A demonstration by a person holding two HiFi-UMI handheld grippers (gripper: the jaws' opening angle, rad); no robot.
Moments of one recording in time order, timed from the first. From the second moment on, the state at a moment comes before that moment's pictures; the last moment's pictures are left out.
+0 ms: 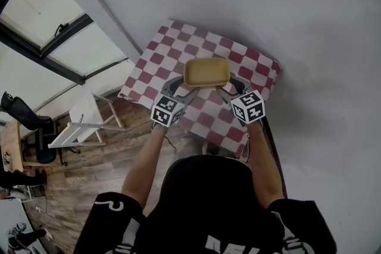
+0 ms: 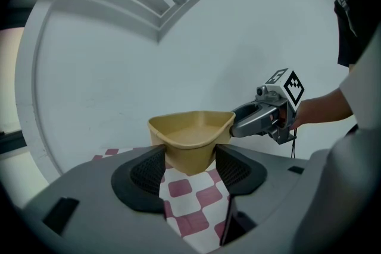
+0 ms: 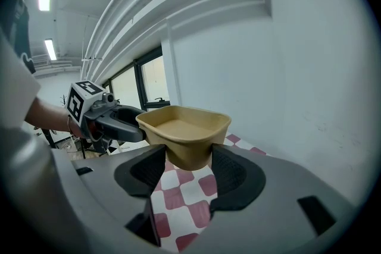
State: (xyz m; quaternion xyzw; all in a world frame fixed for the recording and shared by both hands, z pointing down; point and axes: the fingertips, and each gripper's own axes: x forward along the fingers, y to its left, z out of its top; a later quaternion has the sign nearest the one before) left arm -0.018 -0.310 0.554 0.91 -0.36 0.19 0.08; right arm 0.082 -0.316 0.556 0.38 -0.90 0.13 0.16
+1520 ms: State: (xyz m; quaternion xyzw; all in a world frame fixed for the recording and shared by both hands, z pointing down) left arm -0.041 -0.323 0.572 0.90 -0.37 0.20 0.08; right arm 0.061 -0.328 0.573 0.36 -0.90 0.14 0.17
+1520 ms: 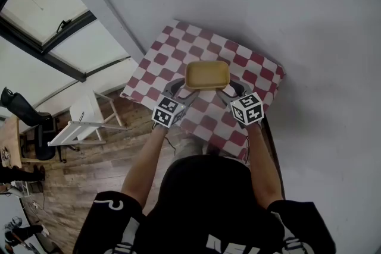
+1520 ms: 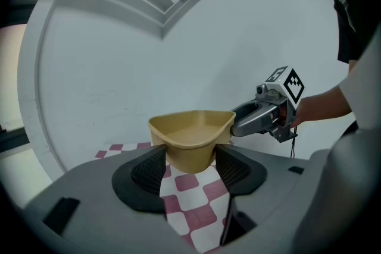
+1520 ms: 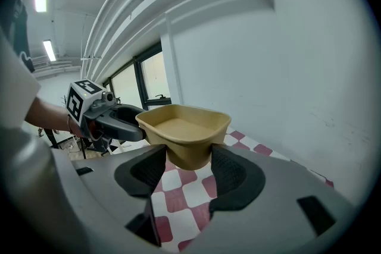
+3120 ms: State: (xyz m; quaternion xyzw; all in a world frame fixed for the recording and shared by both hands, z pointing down) left arm -0.041 -0.328 0.717 0.89 -0.29 0.31 0.17; right arm 0.065 -0.335 0.710 0.32 -0.88 0.23 0.28
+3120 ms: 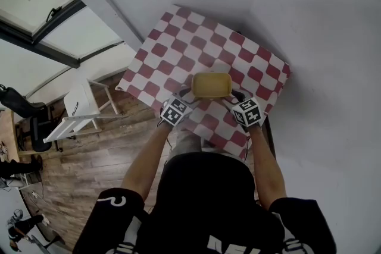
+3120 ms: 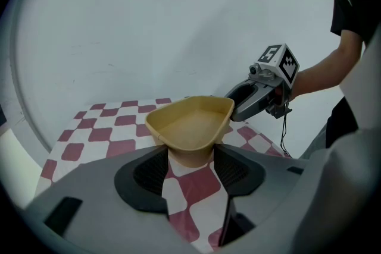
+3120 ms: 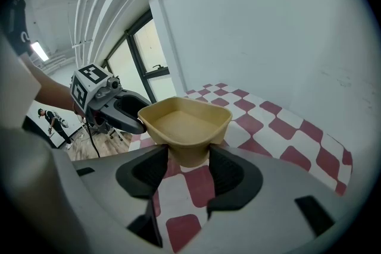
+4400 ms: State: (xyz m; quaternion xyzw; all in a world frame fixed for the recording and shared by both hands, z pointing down) left arm -0.046 -0.347 0.763 0.87 -0.29 0.35 0.19; right arm 0.067 -0.355 0.747 0.31 -0.87 0.23 0.31
